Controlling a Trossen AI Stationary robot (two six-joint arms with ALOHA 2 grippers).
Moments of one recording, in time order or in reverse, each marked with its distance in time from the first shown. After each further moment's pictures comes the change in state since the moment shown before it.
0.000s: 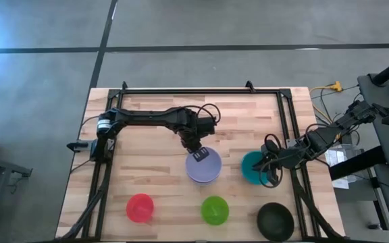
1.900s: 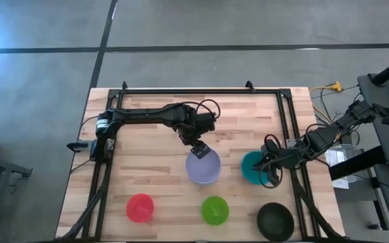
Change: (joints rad) left arm 0.004 -0.008 0.082 -0.049 -0.016 -0.042; right arm 0.000 0.000 0.000 -0.016 -0.001 -0.021
